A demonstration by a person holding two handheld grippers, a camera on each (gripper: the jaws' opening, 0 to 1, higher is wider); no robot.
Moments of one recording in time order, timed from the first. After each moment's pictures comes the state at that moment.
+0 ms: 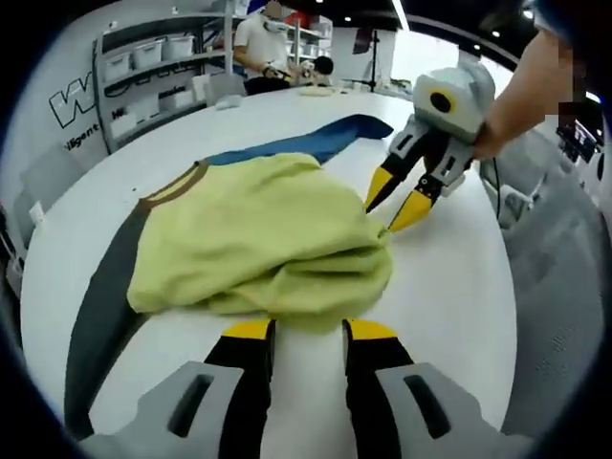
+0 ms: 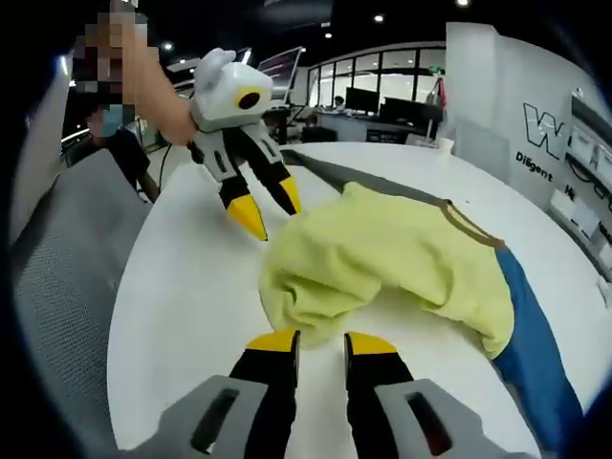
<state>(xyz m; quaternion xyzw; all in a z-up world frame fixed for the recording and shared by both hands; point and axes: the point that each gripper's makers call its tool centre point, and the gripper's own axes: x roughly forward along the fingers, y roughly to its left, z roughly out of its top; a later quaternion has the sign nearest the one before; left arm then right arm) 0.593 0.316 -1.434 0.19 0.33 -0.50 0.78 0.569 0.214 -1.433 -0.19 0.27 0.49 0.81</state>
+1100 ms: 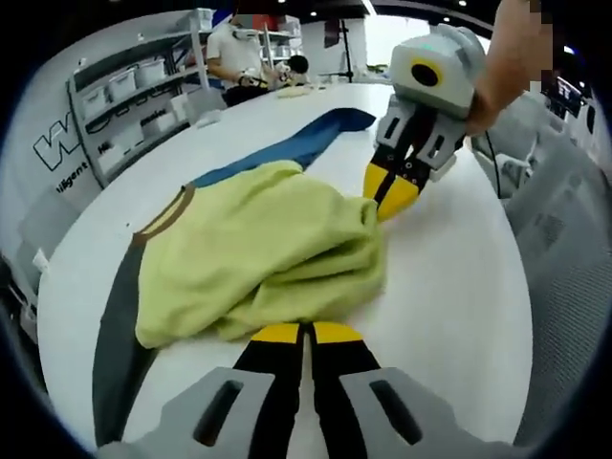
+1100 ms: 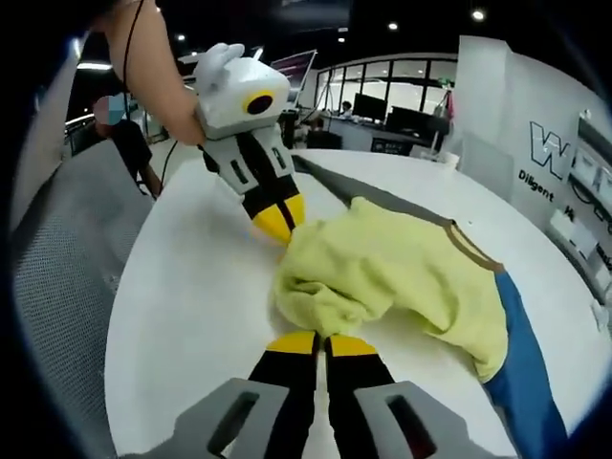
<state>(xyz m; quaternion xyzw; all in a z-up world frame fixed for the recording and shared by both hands) 0.600 0.308 -1.416 0.25 0.28 -0.51 0.78 0.576 0.224 -1.409 -0.21 0.24 0.49 0.81</state>
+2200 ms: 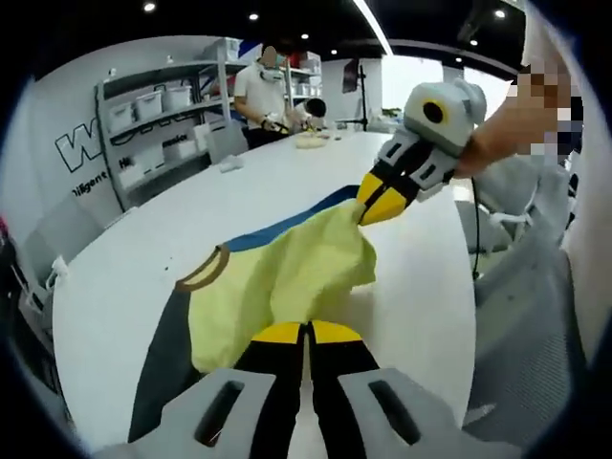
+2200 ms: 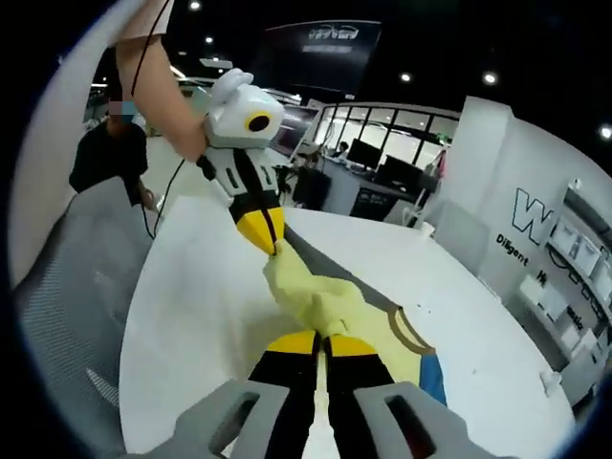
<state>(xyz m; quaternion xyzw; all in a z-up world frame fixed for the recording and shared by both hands) 0.591 0.320 -1.296 0.18 0.23 -0.50 0.81 0.582 0.224 -1.288 -0.26 0.13 0.48 0.83</state>
